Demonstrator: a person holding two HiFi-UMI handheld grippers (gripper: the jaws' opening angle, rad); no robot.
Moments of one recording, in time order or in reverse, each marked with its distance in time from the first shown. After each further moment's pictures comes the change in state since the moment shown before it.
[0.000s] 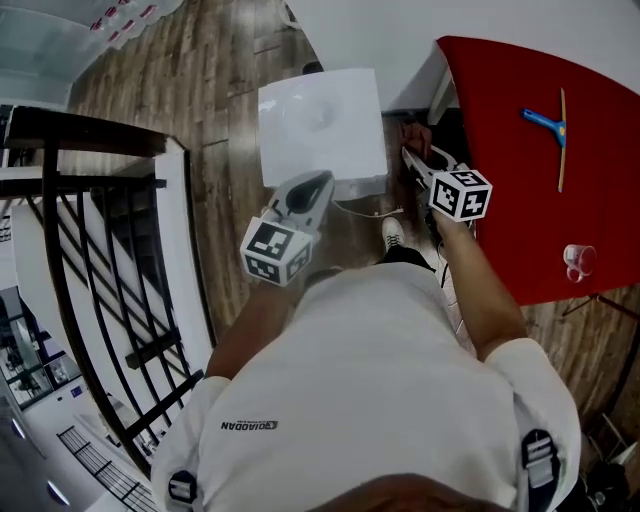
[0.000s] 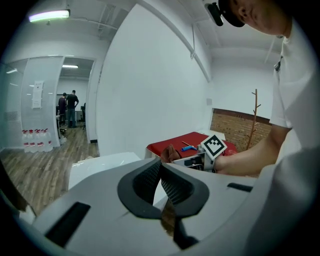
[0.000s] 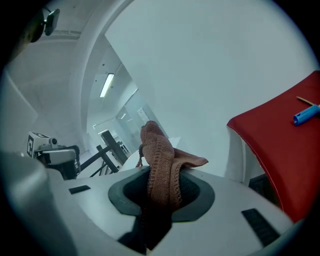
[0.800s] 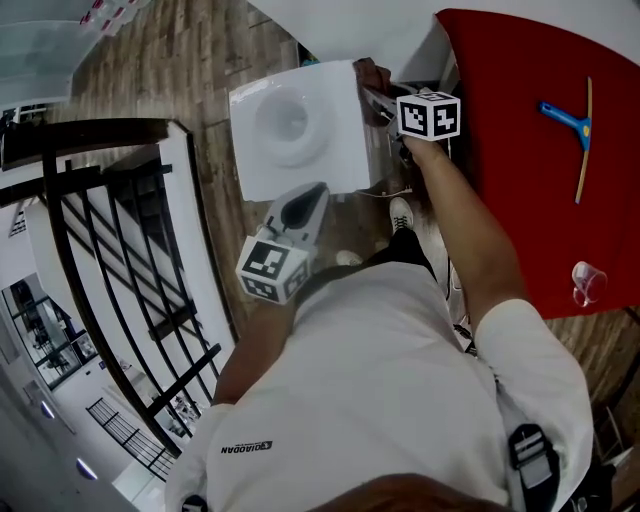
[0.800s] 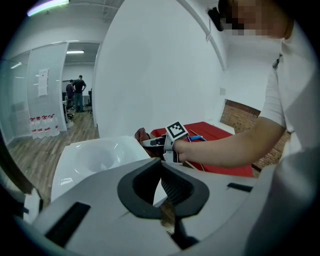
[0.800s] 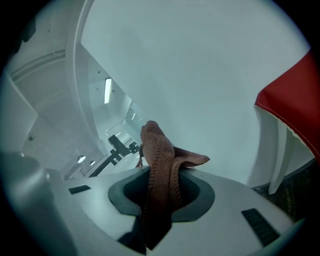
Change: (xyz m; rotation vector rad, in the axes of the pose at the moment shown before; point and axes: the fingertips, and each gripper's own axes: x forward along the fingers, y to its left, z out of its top) left arm 0.062 0.000 -0.029 -0.091 0.173 0.071; right arm 0.157 -0.069 0.032 0.123 0.084 0.196
